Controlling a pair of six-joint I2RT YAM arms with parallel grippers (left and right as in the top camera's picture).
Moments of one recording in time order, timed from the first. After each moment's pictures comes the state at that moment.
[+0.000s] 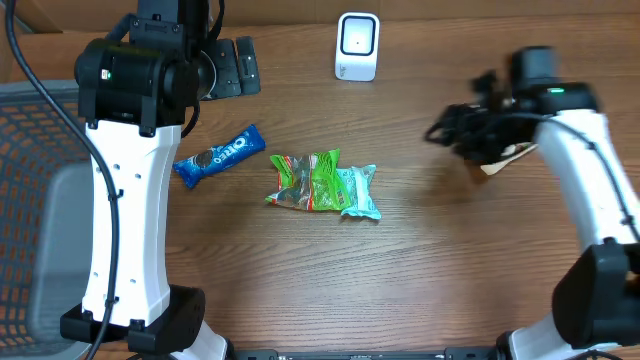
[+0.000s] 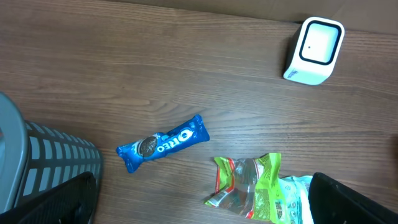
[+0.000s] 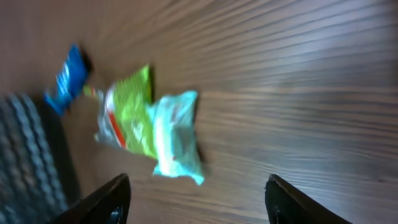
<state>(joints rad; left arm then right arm) -0.20 1.76 2.33 -1.49 -0.18 -0.30 0.09 1.73 1.46 -1.02 -0.51 0.27</state>
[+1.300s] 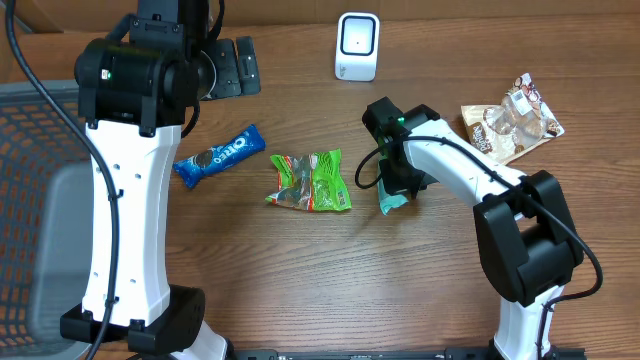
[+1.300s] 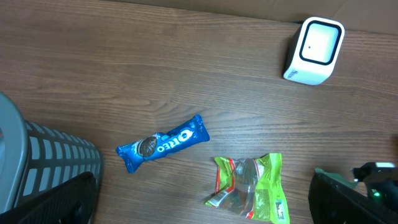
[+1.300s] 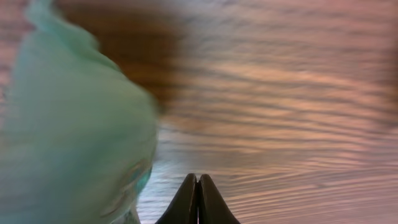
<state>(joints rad) -0.20 1.76 2.33 -1.49 -0.18 -0.30 0.49 2.04 1.49 -1.08 0.25 0.36</state>
